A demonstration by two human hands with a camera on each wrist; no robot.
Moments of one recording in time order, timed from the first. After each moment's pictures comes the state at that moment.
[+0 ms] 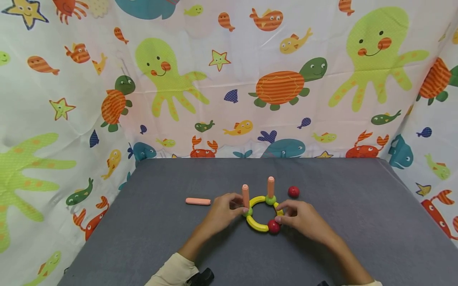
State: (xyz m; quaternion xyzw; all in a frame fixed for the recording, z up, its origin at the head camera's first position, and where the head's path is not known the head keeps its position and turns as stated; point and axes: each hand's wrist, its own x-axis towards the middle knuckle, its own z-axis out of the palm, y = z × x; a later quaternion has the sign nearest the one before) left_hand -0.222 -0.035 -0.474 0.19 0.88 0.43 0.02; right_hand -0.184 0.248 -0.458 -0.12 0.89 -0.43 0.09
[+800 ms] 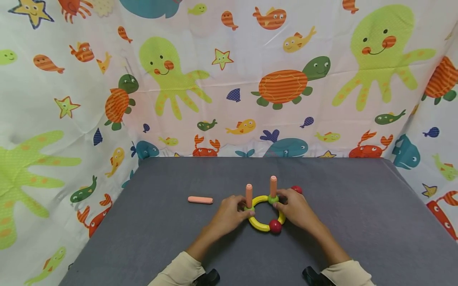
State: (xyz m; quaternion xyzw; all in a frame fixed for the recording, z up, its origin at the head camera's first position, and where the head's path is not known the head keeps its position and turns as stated) left_hand -0.216 -0.020 -0.472 0.16 0.91 0.39 0.04; right_hand -0.219 0.227 -0.473 -0.11 0.93 -0.36 0.00
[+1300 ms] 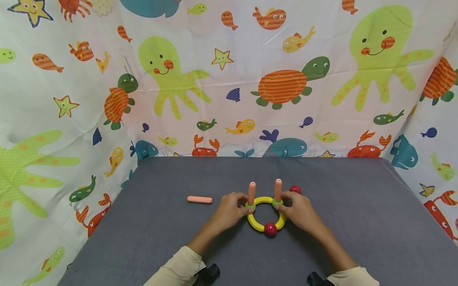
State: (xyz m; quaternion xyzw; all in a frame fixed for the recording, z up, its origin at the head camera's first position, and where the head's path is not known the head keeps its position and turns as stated) left_hand -0.226 -0.018 -0.472 0.17 0.90 0.41 0.03; right_hand -0.207 0.235 -0.471 -0.09 0.92 -0.37 0.00
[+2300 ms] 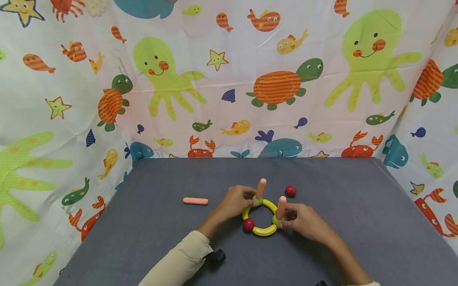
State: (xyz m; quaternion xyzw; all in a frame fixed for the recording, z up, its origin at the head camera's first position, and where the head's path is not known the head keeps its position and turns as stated) left_hand -0.257 0.009 -0.466 0.21 0.89 0.39 0.07; right_hand -0.178 0.256 -0.460 -0.12 0.90 -0.40 0.10
